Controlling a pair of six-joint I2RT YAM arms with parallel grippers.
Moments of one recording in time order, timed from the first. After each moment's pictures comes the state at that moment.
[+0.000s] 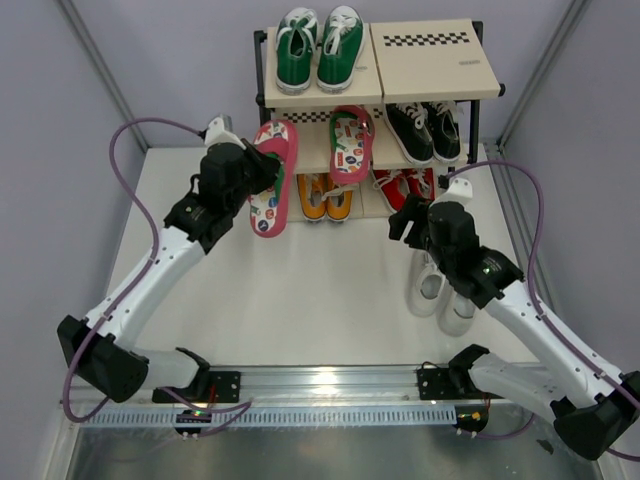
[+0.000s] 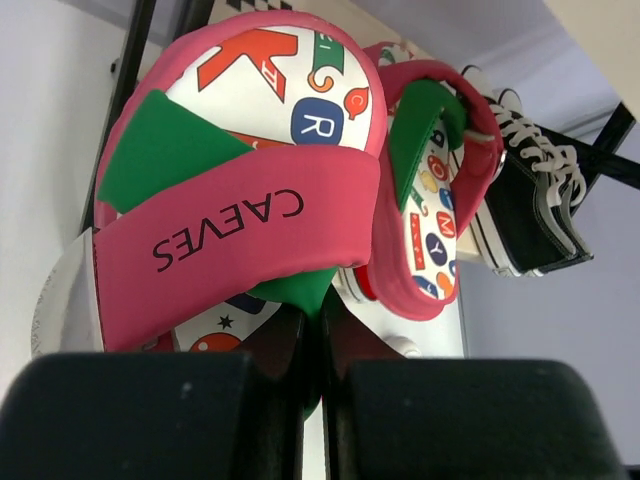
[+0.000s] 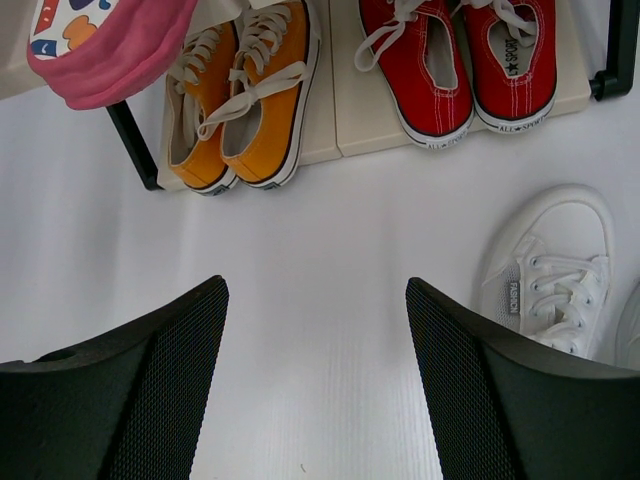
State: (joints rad) left arm -0.51 1.30 1.33 -0.31 -0.23 -0.78; right arm 0.57 0.94 0.96 -0.46 0.38 0.56
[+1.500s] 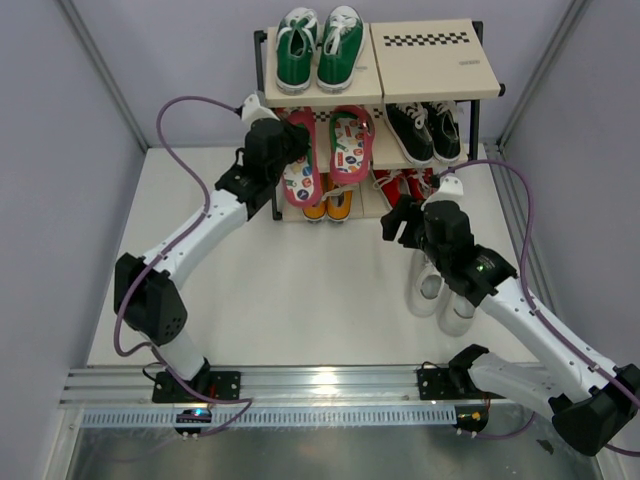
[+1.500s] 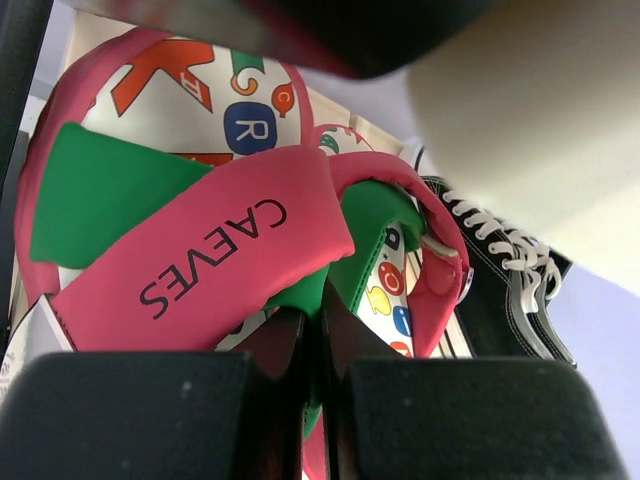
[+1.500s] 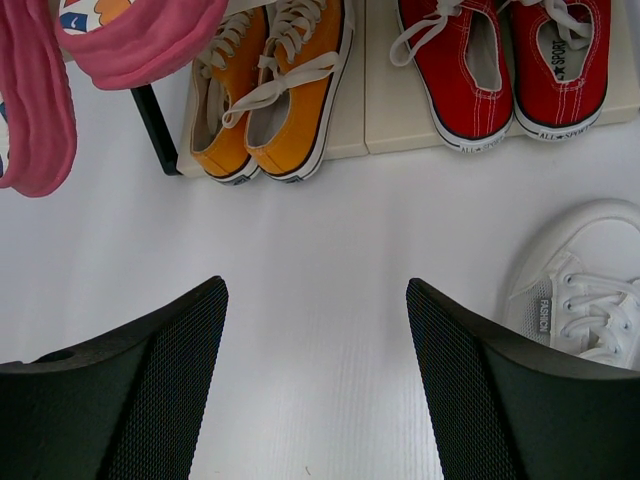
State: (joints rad) left arm -0.55 1.68 1.55 -0.03 -0.32 -0.82; right arm 0.57 0.97 0.93 -0.39 0.31 0.53
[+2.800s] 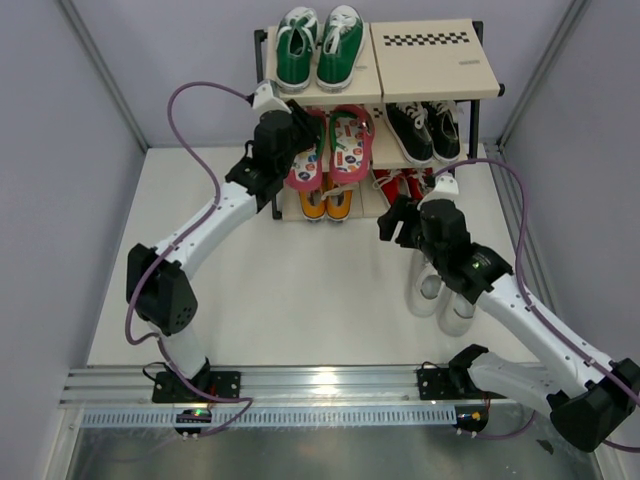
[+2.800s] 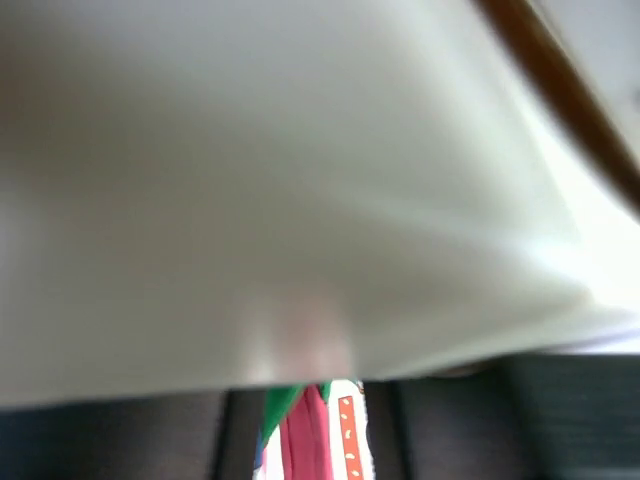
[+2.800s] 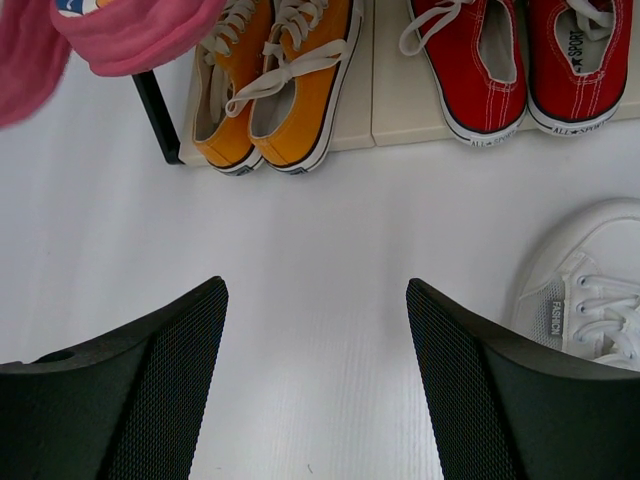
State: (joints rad) left arm -0.56 1.77 1.66 0.00 -0.34 -0.70; right arm 0.57 0.99 0.93 -0.38 0.30 0.53
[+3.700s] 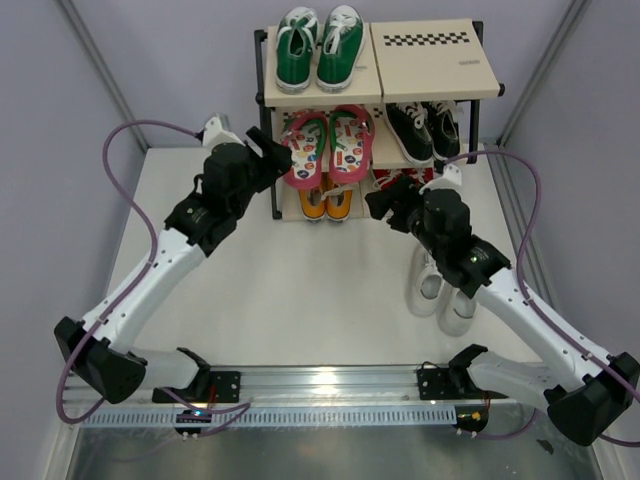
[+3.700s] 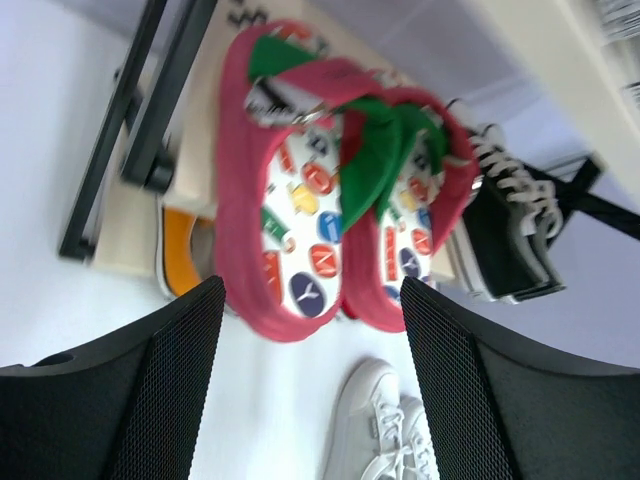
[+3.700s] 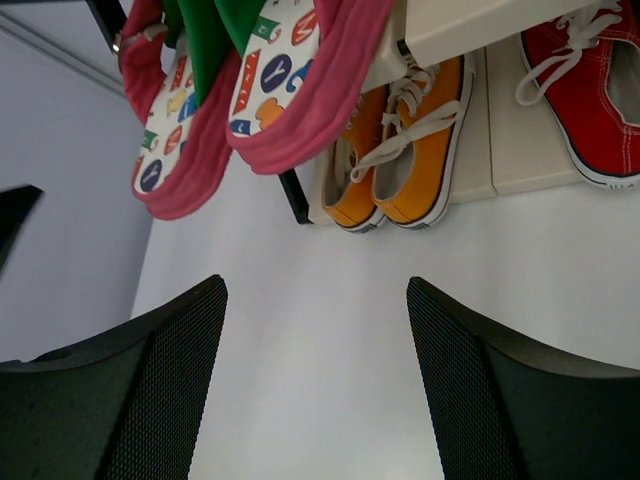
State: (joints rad) left arm -0.58 1.32 1.40 -0.30 -0.38 -0.83; right arm 0.57 1.03 0.98 -0.22 0.23 0.72
